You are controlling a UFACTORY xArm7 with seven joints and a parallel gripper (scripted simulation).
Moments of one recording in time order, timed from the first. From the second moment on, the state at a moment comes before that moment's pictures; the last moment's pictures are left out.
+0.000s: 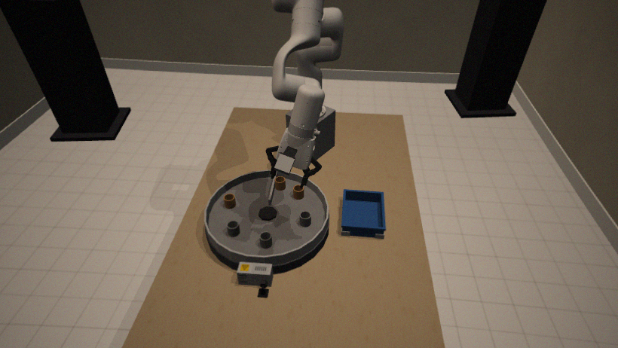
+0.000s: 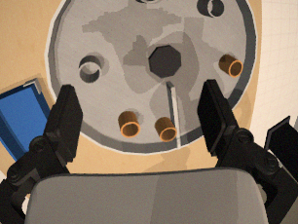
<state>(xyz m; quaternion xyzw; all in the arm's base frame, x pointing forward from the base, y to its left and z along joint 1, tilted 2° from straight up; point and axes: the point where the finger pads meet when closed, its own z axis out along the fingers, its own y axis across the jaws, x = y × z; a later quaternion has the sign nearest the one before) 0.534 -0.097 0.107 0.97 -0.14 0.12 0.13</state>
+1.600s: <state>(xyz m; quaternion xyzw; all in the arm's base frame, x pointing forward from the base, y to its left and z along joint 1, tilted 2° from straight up) 0.406 -0.125 0.072 0.94 -0.34 0.06 0.05</state>
